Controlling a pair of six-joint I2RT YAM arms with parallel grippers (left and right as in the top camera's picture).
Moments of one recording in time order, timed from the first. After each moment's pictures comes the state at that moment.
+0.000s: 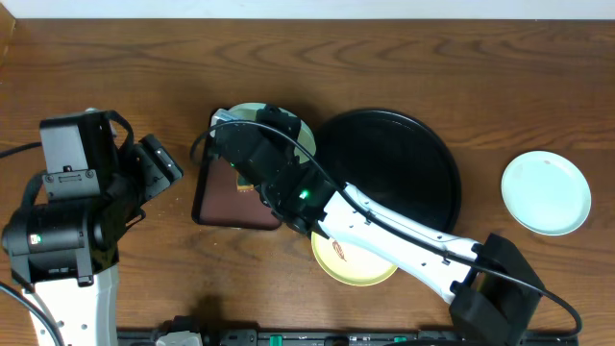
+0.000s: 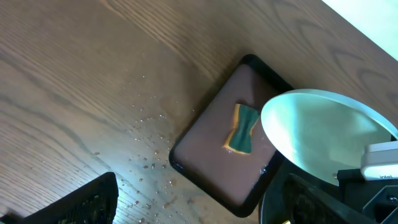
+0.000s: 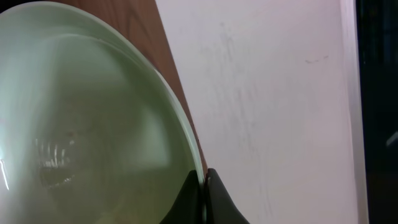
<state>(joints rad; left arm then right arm) 0.10 1.10 1.47 -1.31 -0.06 -0.49 1.00 1.86 1.49 -0.16 0.76 -0.82</state>
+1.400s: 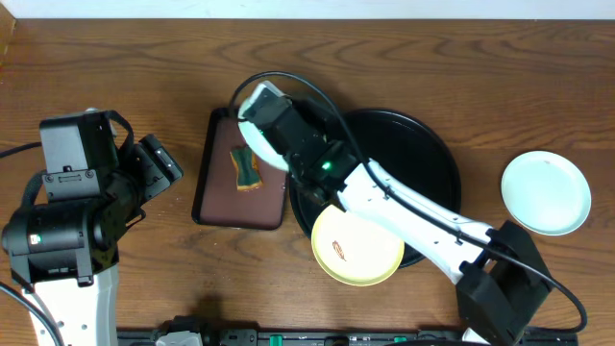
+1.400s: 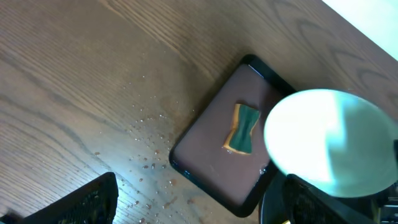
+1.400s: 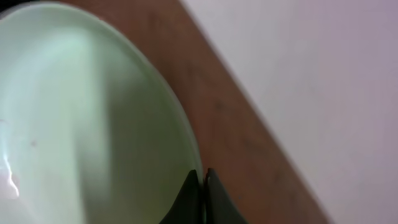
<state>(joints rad) 0.10 1.10 1.47 -1.31 -0.06 -0.49 0.85 1.86 1.49 -0.36 0.60 -0.38</state>
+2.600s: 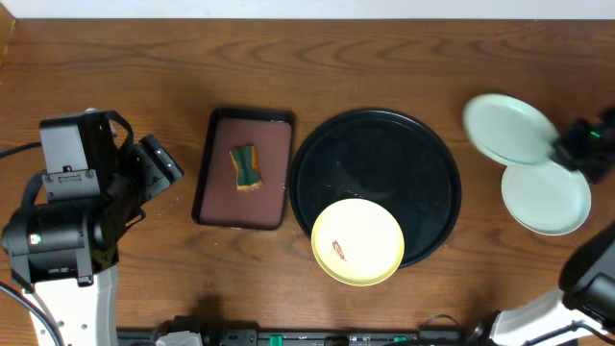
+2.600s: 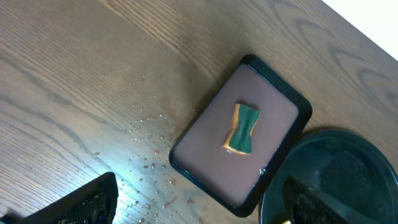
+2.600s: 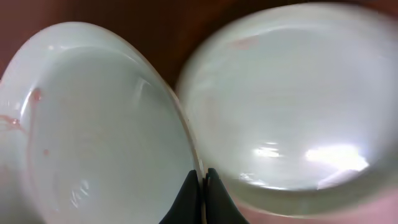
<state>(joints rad) 0.10 1.10 1.47 -1.31 -0.06 -0.49 -0.57 1.84 1.49 -1.03 -0.26 0.35</state>
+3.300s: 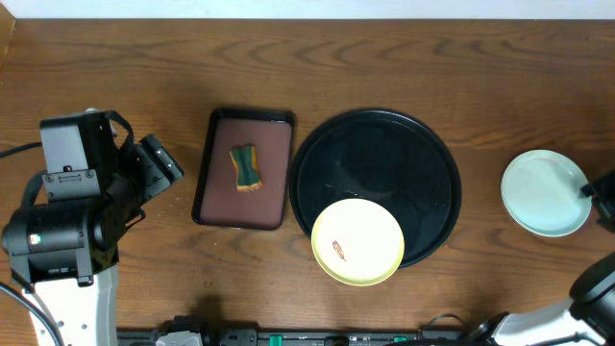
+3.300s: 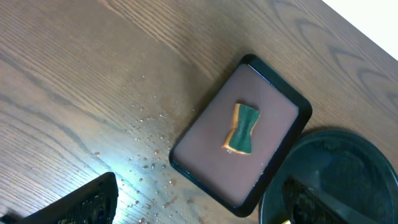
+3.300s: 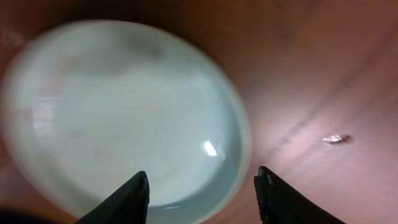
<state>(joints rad) 0.10 1.10 1.47 -1.31 -0.06 -0.49 -0.76 1.78 1.33 -0.98 -0.09 0.32</state>
